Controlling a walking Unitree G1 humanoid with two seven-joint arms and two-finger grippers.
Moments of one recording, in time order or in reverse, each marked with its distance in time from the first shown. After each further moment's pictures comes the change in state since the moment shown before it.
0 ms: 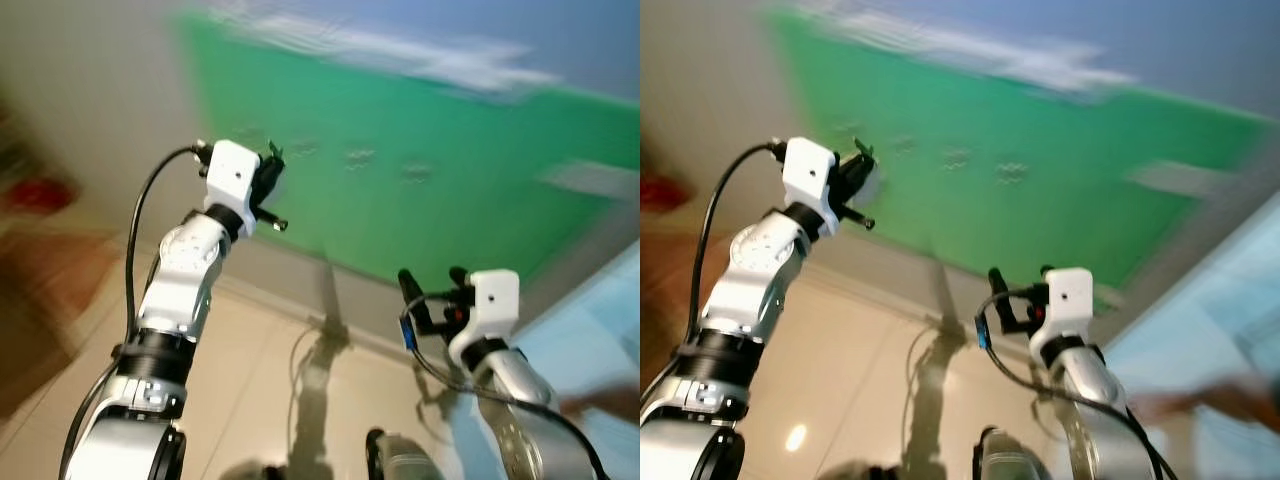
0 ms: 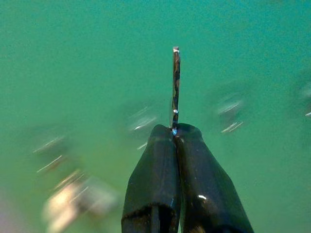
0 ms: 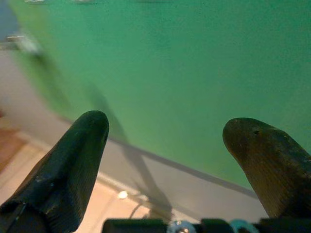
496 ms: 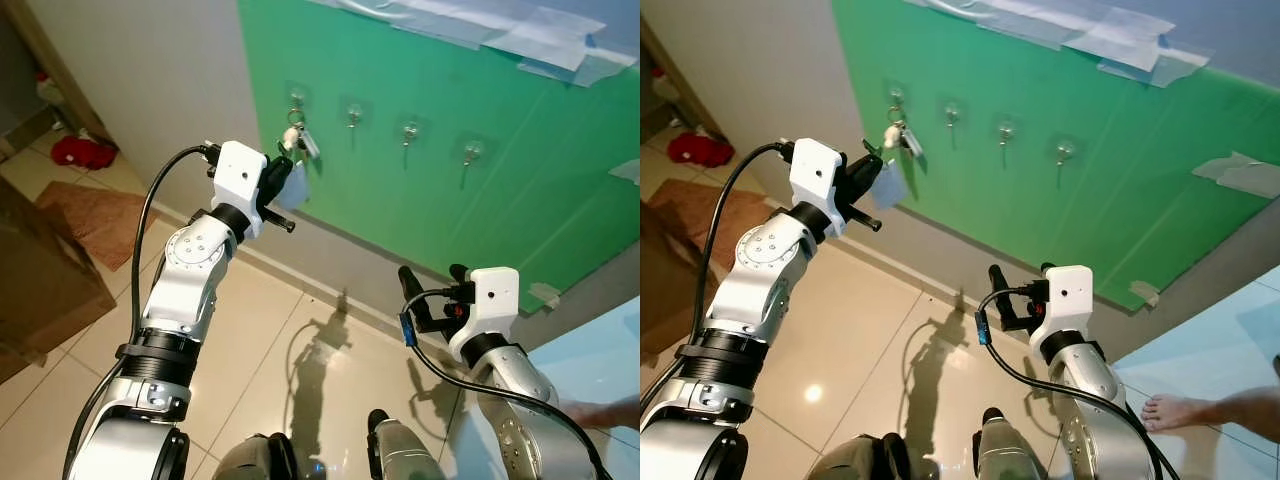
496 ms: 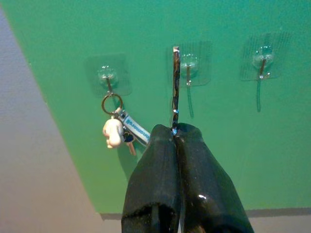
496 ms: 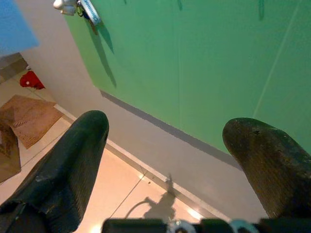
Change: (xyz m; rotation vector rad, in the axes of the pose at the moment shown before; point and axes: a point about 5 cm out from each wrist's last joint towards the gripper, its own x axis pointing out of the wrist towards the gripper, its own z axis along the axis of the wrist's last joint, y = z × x) left arm 0.001 -0.005 0.002 -0.016 -0.007 -0.024; right arm 0.005 0.000 0.003 -0.002 -0.010 0.006
